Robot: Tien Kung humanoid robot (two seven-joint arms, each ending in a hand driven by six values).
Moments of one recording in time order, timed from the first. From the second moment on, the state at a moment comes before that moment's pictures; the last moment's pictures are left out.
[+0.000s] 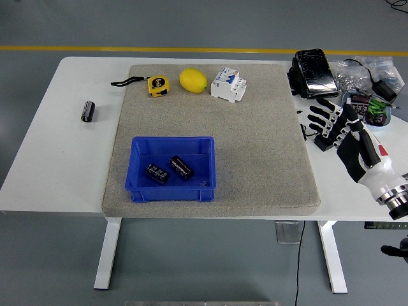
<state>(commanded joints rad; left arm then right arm) -0.19 0.12 -0.44 -0.21 0.81 0.15 0.21 0.08 -0.54 1.05 1.67 -0.78 -0.15 0.24</state>
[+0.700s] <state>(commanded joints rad) -0.19 0.12 -0.41 -0.21 0.77 0.15 0.21 0.13 -0.49 1.16 1.50 -0.67 -0.45 0.37</state>
